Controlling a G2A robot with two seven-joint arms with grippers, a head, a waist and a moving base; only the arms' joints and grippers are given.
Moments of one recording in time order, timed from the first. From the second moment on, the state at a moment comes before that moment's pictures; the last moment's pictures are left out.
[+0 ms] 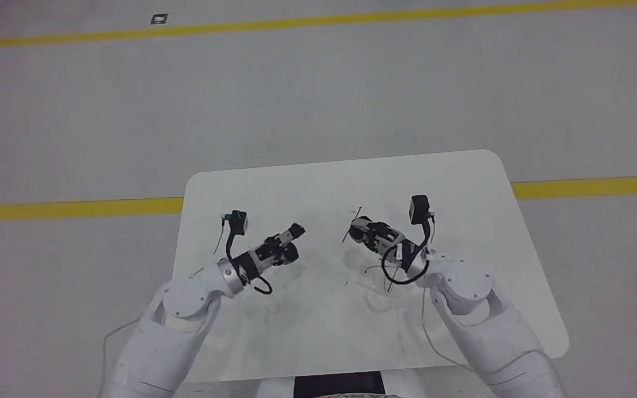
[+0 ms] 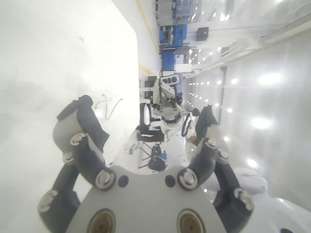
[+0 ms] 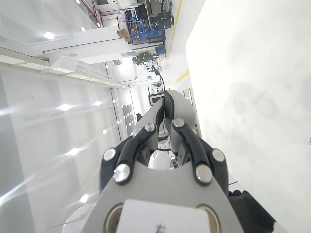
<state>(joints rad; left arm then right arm) 1.57 -1.11 -1.30 -1.70 -0.14 -0.14 -0.67 -1.57 -1.22 1.23 -1.77 0.25 0.16 0.46</state>
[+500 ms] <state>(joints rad) 1.60 -1.07 -1.28 -1.84 0.52 -0.23 -0.60 -1.57 -1.22 1.23 -1.79 0.21 0.25 0.34</state>
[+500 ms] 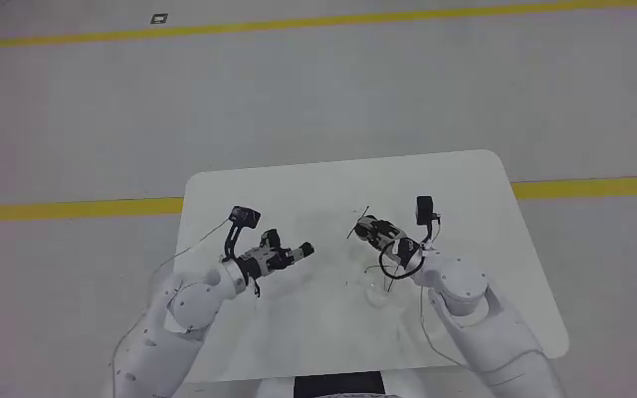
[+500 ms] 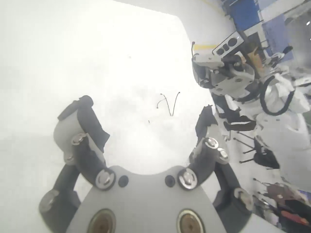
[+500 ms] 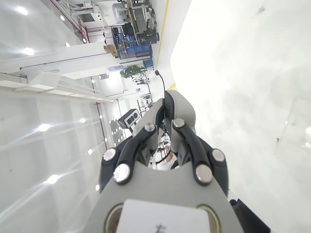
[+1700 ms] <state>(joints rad) 1.59 -1.04 -1.13 -2.01 1.37 -0.28 -0.50 -1.44 -1.20 1.20 -1.80 -0.04 0.34 0.49</state>
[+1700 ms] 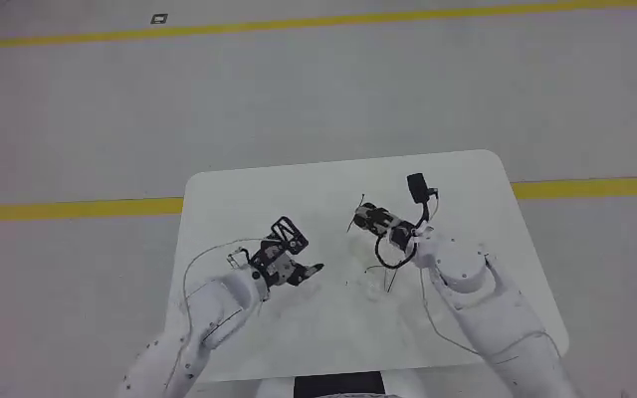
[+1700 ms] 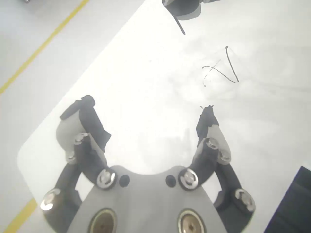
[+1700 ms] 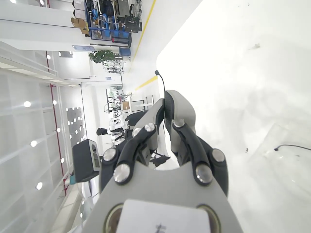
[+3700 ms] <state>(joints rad) 0.99 -0.73 -0.43 -1.93 1.57 -0.14 -0.36 -1.42 -1.21 1.18 -1.64 0.14 0.34 0.43</state>
